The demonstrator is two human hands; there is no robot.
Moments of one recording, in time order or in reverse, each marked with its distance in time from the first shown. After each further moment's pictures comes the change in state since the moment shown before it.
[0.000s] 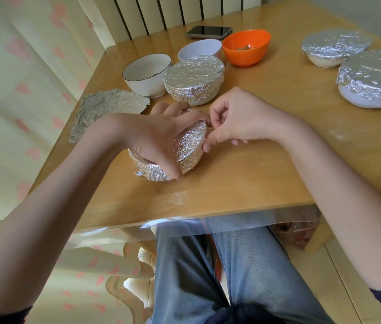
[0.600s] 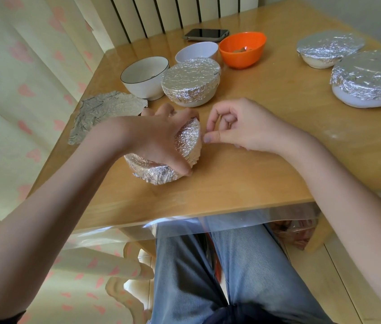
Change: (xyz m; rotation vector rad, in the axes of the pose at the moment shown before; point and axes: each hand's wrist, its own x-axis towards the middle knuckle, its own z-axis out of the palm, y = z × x) left_hand 0.000 0.012 0.001 0.086 -0.003 -0.208; right_hand -0.015 0.017 0.001 0.047 0.080 -0.033
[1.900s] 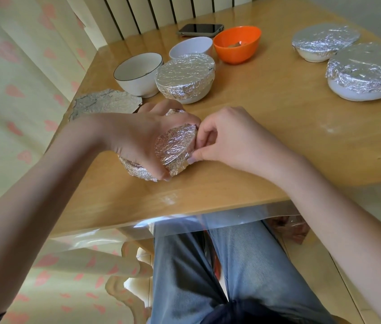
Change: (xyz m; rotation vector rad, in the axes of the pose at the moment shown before) left_hand -0.006 -0.018 -0.002 -0.088 0.007 0.304; right_hand -0.021 -0.027 0.025 -0.295 0.116 0.000
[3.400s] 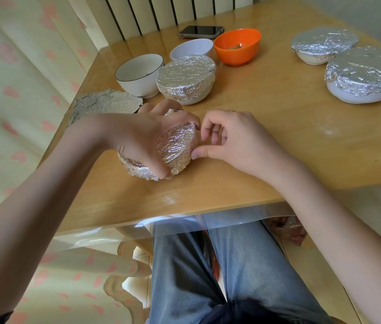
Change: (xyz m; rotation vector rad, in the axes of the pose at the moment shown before) left_hand -0.001 0.004 -0.001 -0.029 0.008 -0.057; right_hand 0.001 0.026 0.007 0.072 0.122 -0.098
